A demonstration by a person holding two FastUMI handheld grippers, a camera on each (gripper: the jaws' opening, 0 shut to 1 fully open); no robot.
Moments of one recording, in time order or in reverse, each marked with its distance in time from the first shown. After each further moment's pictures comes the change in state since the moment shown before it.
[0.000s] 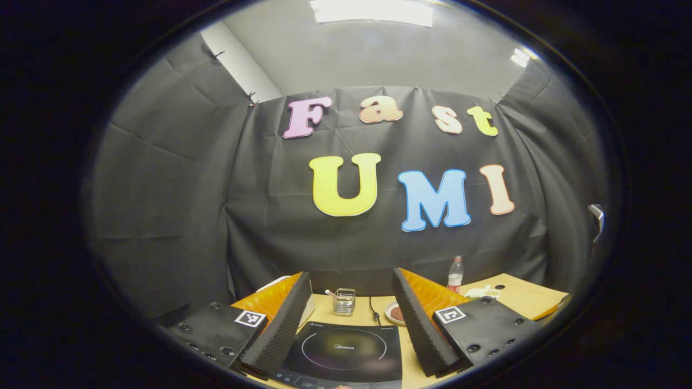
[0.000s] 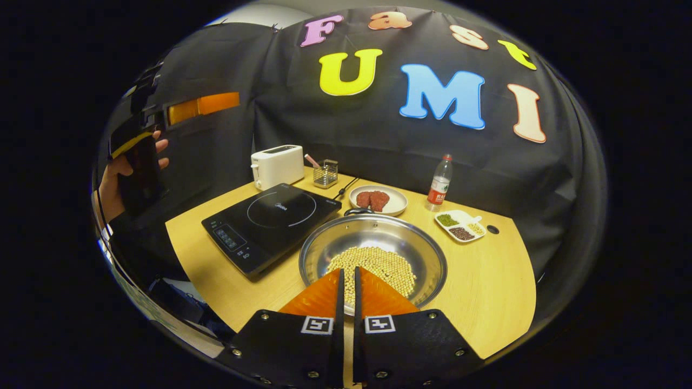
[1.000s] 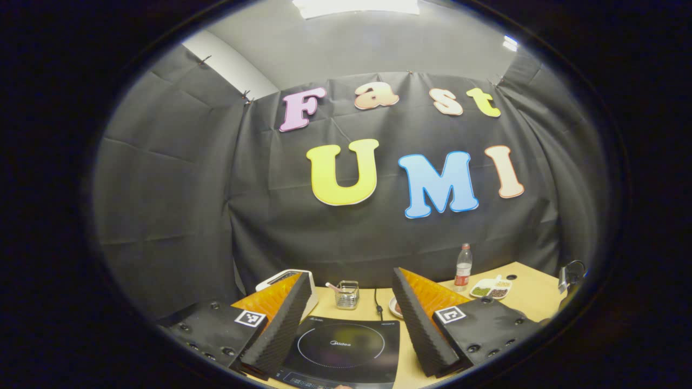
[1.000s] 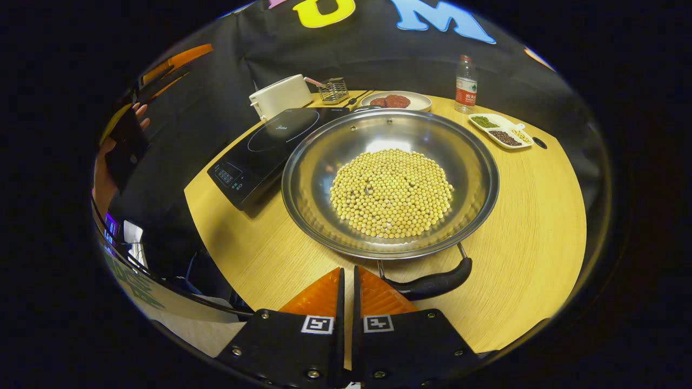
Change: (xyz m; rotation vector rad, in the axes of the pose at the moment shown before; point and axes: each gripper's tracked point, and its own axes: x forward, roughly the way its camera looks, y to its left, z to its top) left arm 0.019 -0.034 -0.021 0.062 0.056 0.056; right arm 0.029 -0.017 -0.108 0.163 0.402 0.204
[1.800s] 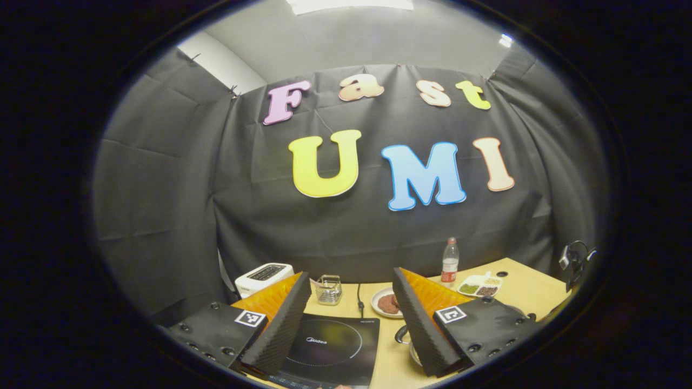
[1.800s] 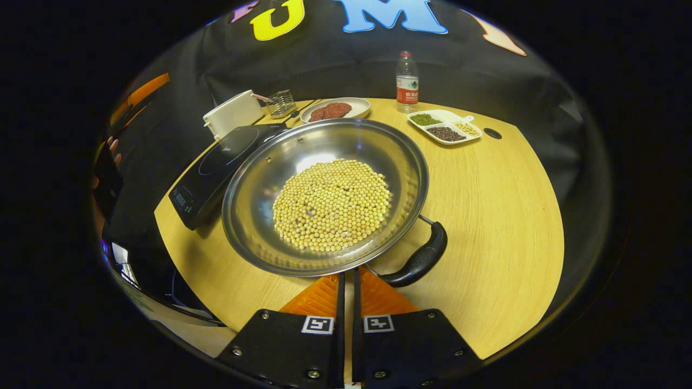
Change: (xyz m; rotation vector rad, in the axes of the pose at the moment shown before) left arm 0.017 -0.055 -0.021 0.002 0.042 -0.053; right arm -0.016 -0.098 0.018 0.085 -0.025 -0.159
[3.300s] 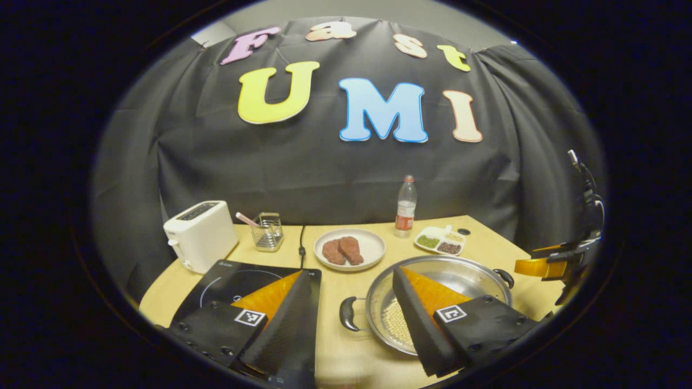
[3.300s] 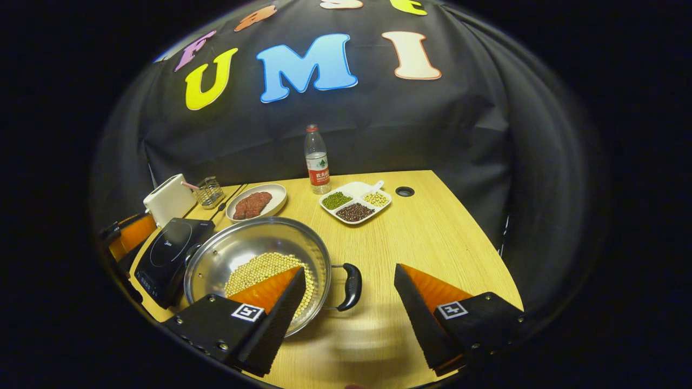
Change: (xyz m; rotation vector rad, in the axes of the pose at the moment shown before) left arm 0.045 -0.098 -0.142 -0.073 0.344 -0.264; right arm -0.035 -0.085 0.095 0.238 -0.398 -0.306
